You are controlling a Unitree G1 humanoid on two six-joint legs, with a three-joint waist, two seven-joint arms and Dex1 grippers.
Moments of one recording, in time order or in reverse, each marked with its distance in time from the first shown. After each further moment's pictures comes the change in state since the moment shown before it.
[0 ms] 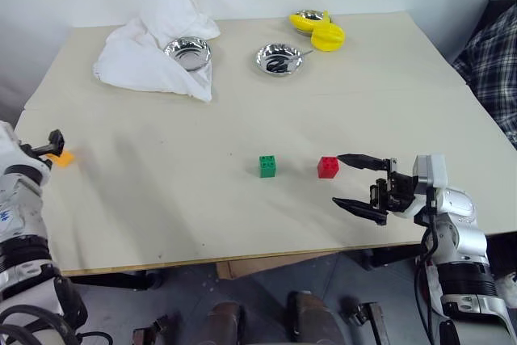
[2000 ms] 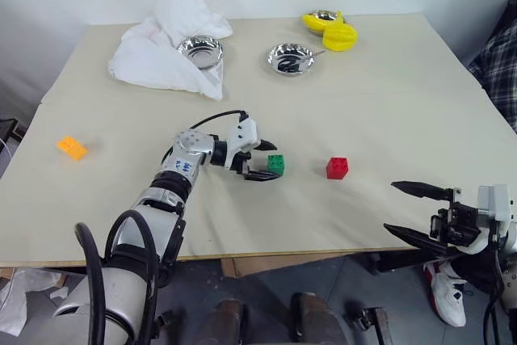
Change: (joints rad) left arm -0.462 -0.440 -0.618 0.375 0.277 -0.514 -1.087; right arm 0.287 -0.208 -0.187 -0.066 0.034 0.005 0.011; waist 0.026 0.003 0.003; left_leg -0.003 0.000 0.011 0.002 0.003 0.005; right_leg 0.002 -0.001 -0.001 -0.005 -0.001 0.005
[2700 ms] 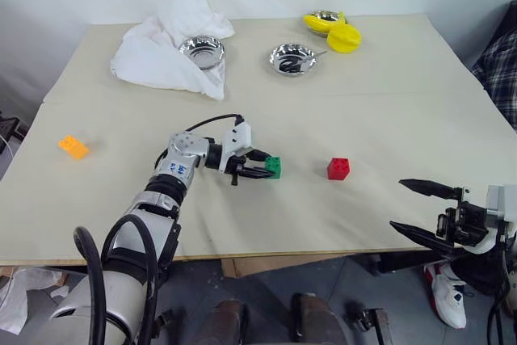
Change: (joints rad) left arm 0.018 -0.015 -0.065 -0.016 -0.003 0.015 0.002; right arm 0.025 -0.010 -0.039 0.017 0.015 -0.023 0.001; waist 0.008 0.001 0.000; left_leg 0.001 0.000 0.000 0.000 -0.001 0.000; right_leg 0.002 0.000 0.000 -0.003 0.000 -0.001
